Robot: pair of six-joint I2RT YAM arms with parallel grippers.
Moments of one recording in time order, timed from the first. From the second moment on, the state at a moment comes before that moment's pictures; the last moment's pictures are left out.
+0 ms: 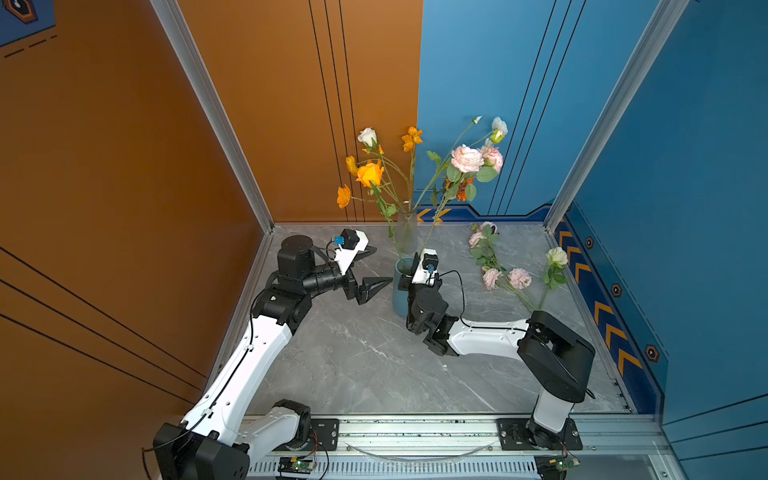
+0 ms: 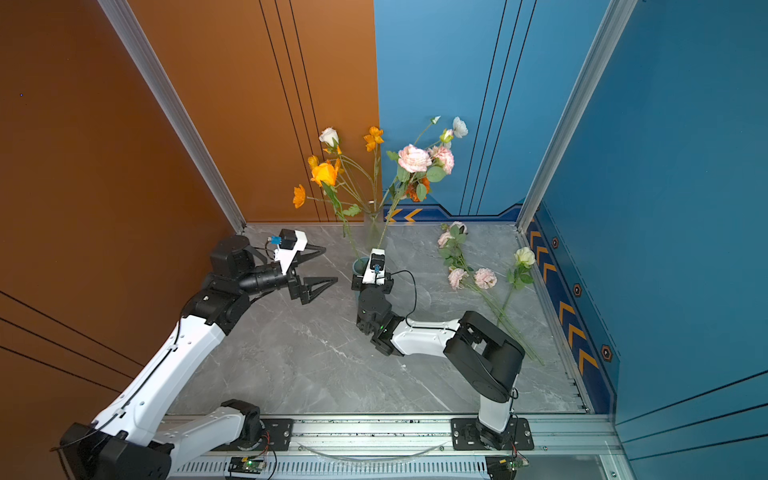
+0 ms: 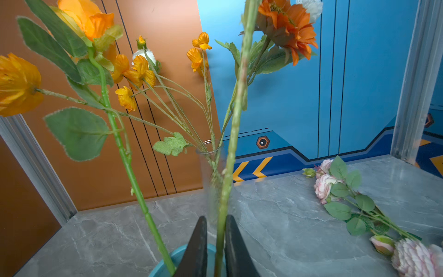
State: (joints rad) left arm -0.26 1.10 1.06 -0.20 0.87 0.16; right arm 0.98 1.79 1.00 0.98 1.01 0.06
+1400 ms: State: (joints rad) left arm -0.56 1.16 1.03 -0.18 0.74 0.17; right arm 0.06 1.12 0.94 -0.48 0.34 0.35
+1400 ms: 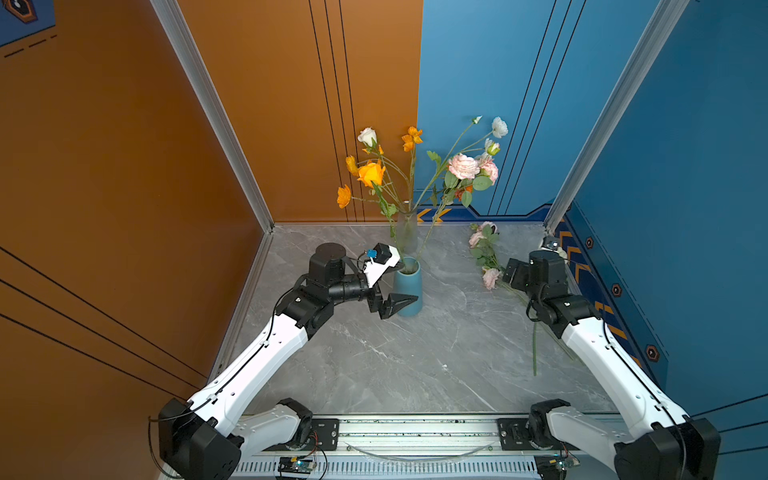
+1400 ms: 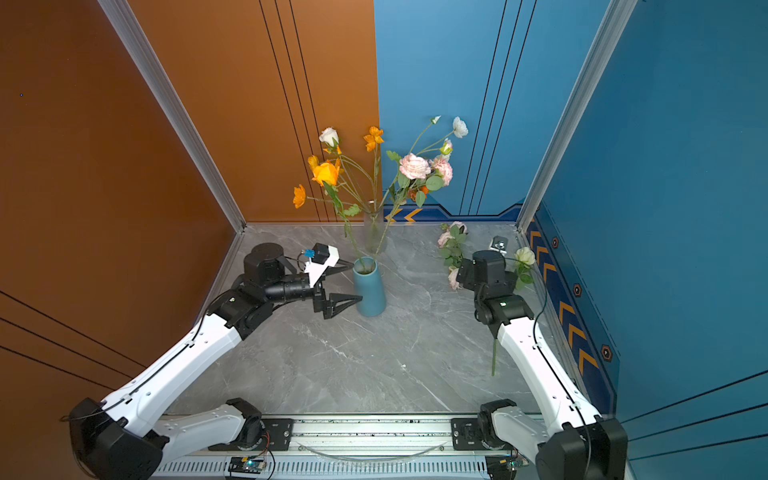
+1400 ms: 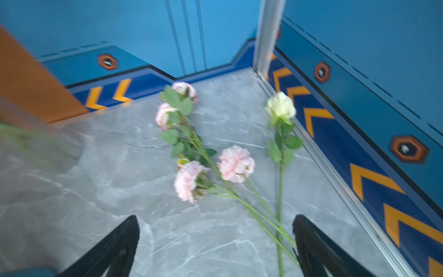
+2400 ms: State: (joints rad) left arm -0.68 1.26 1.02 -0.24 0.68 0.22; right arm -0.26 1.69 1.02 -0.69 0.17 0.18
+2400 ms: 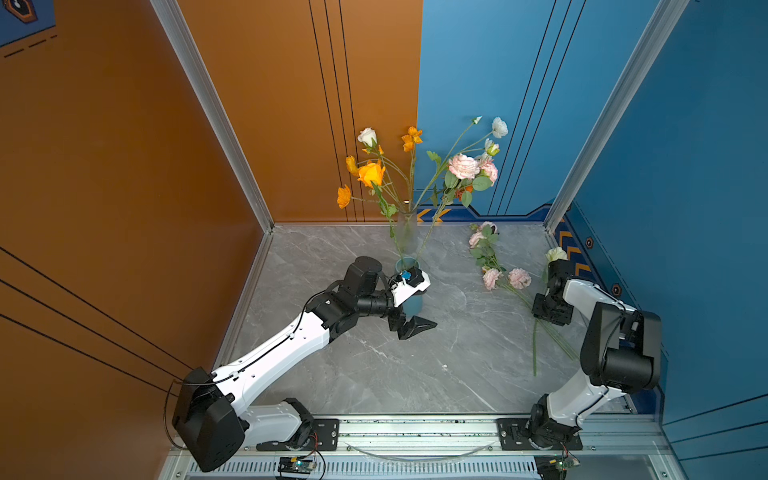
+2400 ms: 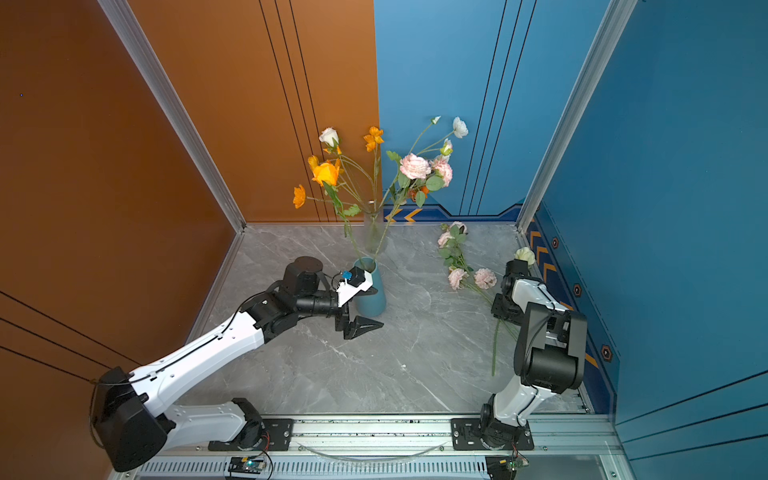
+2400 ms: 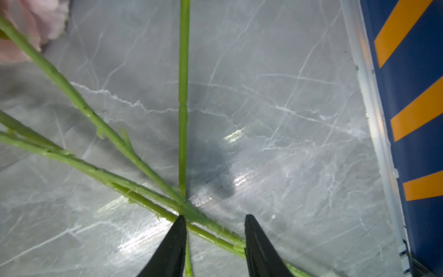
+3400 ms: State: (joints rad) left arm -0.66 1.25 1.03 -0.24 0.68 0.22; right arm -0.15 1.71 1.05 -0.64 0.02 0.09
